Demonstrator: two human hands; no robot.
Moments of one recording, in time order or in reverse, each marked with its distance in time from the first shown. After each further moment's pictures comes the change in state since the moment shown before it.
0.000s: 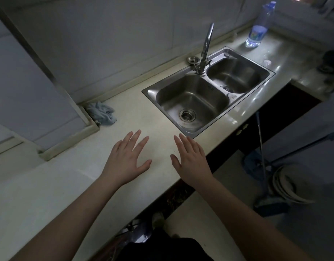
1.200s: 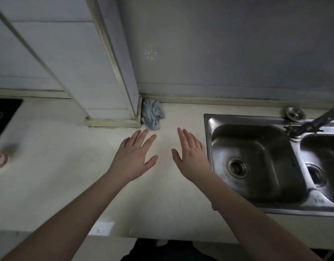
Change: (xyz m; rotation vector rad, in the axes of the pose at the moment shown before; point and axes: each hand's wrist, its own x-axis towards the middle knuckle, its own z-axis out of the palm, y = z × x) left_hand 0.079 -0.024 -0.012 -0.031 -0.037 -0.687; right_hand 0.240 -0.016 0.015 0.090 -0.269 -0.641
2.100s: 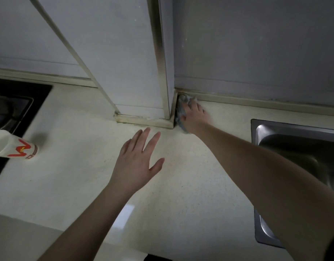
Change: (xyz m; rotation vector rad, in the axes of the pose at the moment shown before) left_hand -0.008 -0.084 0.013 -0.051 0.049 -0.184; right_hand 0.237 -0.026 0.104 -0.124 -0.260 -0.010
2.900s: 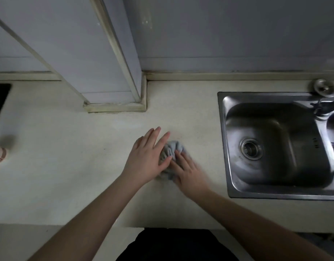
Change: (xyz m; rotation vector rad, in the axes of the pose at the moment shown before) left_hand -0.012 0.086 0.029 -0.054 -0.191 0.212; right_hand -0.260 0.037 0.115 0.021 -0.001 -0.163
